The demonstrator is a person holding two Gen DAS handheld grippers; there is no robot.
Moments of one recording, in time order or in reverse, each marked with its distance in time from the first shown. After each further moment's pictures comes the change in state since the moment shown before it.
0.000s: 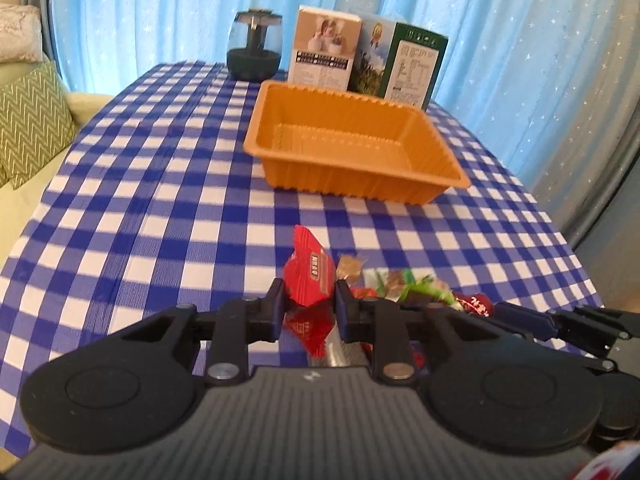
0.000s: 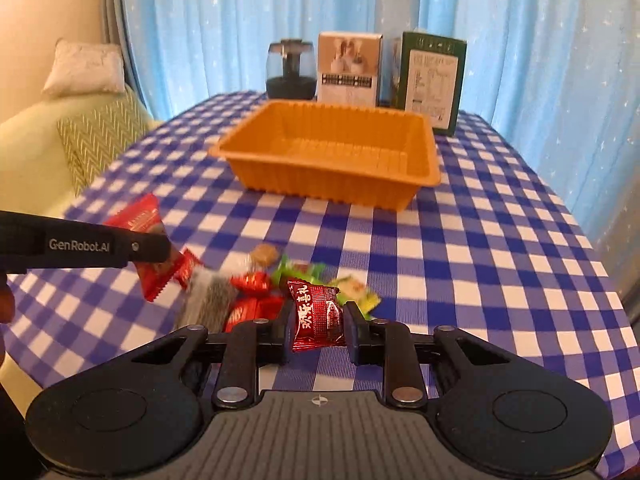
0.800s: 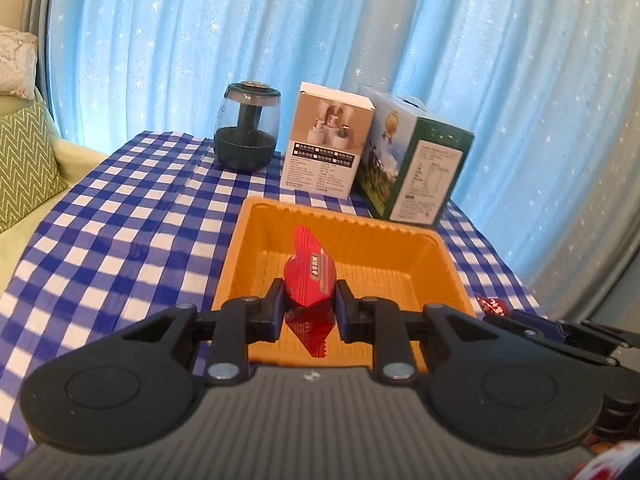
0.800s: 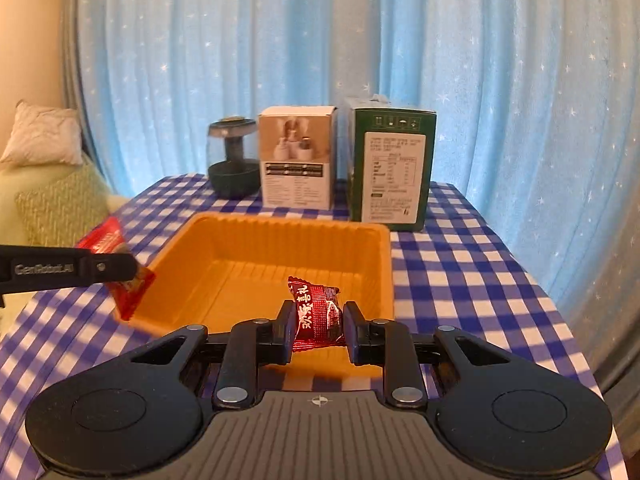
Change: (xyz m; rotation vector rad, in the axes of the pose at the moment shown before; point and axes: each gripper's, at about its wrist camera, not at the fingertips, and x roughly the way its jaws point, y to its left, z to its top) left arm 0.088 0.001 0.133 -0.072 -0.172 -0.013; right arm 0.081 -0.069 0.127 0.067 -0.160 -0.068
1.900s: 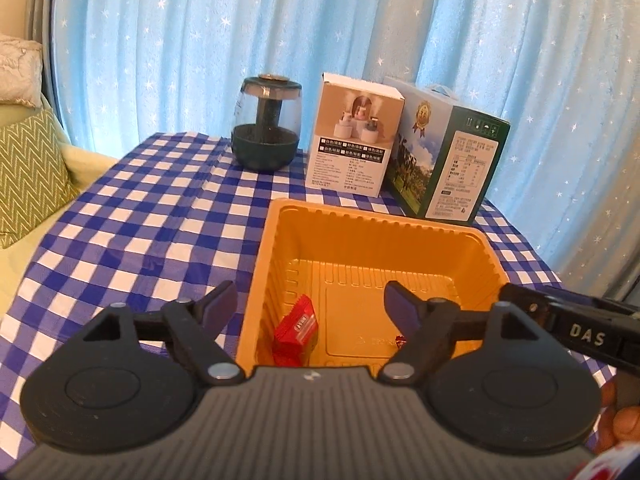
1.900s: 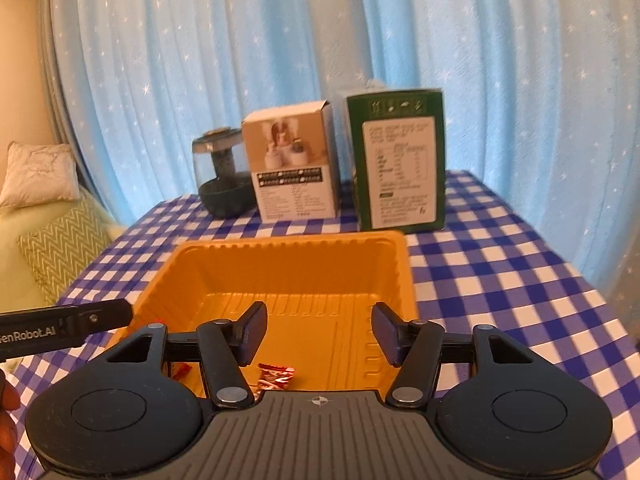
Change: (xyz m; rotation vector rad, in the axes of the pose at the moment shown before) left arm 0.030 0.017 0.003 0.041 0.001 0.062; right arm 0.041 -0.017 0.008 0.106 -0.026 0.050
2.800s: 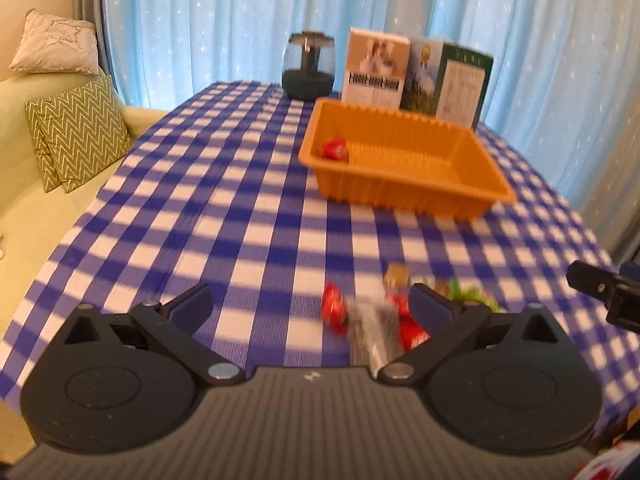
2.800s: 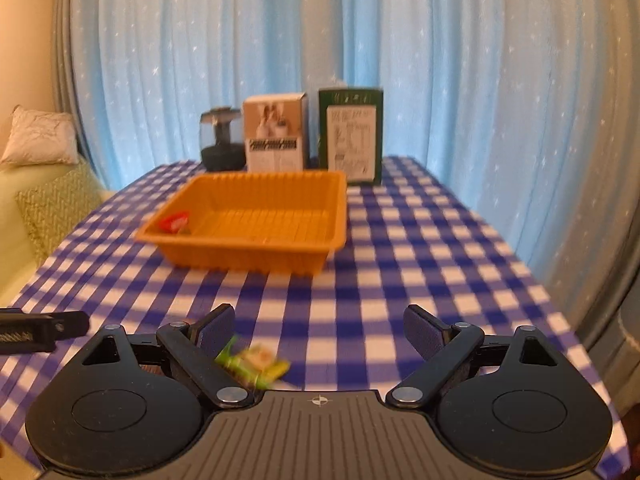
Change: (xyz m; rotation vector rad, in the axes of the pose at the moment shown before) left arm -0.150 -0.007 -0.143 0.006 0.098 0.126; right arm -0.167 0.016 -0.118 -0.077 0.032 -0.085
